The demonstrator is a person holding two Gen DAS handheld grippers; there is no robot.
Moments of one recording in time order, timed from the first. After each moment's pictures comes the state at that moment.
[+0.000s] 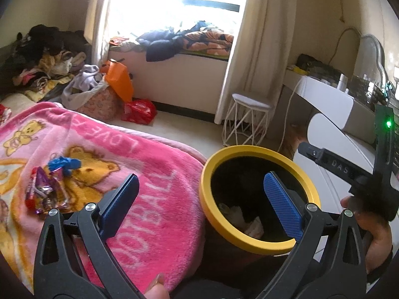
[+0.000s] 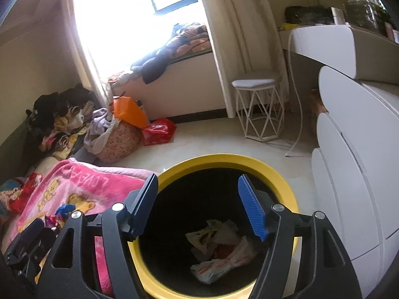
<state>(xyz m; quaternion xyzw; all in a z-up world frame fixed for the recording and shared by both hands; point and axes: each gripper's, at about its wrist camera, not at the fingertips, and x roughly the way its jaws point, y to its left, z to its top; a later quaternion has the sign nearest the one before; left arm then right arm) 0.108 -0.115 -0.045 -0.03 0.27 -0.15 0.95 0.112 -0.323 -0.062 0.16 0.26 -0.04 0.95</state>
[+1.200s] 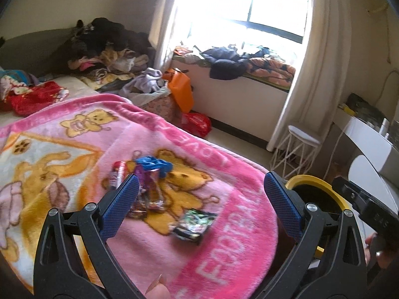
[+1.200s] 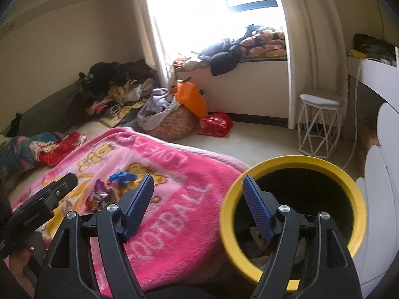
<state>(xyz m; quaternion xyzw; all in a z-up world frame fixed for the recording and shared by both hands) 0.085 0.025 -0.035 -0.10 0.24 0.00 0.97 0.100 -0.192 -0.037 0.07 0.25 0.12 0.96</state>
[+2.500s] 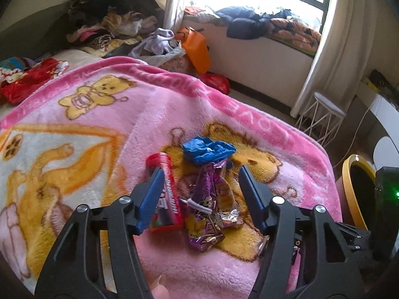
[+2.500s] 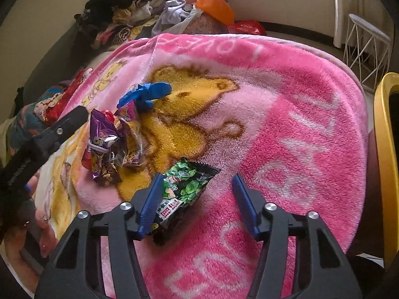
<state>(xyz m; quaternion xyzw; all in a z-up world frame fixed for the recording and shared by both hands) 0.179 0.110 -0.094 -0.07 0.36 0.01 0.93 0.203 -0.057 -0.156 0.09 0.49 0.19 0.85</state>
